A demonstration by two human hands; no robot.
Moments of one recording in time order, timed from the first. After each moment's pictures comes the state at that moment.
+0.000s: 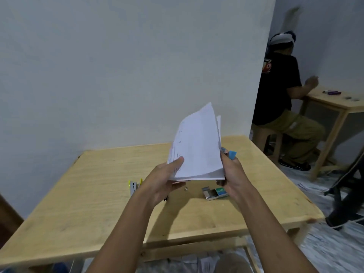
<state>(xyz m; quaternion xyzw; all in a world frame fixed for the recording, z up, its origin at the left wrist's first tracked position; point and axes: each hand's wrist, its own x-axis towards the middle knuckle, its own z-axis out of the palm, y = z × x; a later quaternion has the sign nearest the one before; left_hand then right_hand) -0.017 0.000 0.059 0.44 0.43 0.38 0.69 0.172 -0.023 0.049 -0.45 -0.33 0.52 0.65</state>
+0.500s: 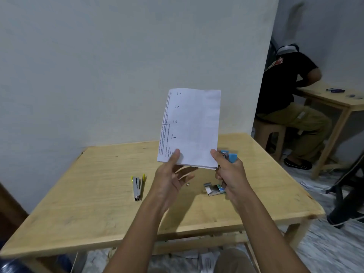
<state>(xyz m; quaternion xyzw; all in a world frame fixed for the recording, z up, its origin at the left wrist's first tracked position) -0.005 -0.028 0.055 0.37 0.31 0.52 0.70 0.159 -0.039 0.046 -0.53 -0.32 0.44 0.65</state>
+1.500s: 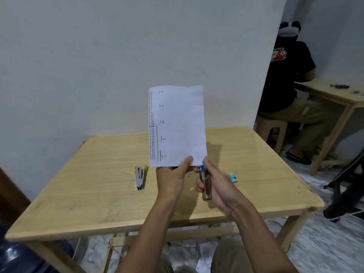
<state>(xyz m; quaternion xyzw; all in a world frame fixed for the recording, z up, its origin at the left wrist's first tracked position) 0.004 -0.043 0.030 0.43 0.44 0.61 0.50 0.124 -0.069 0.025 -0.39 -0.39 0.62 0.56</state>
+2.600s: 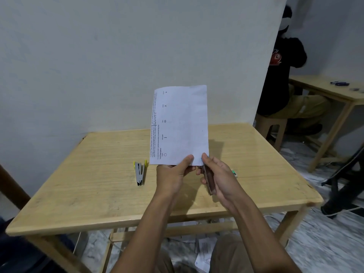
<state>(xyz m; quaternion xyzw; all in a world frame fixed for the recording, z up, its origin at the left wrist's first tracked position) 0.001 -0.053 0.035 0.40 0.41 0.59 0.57 0.131 -0.068 0.021 -0.43 -0.38 0.58 0.58</state>
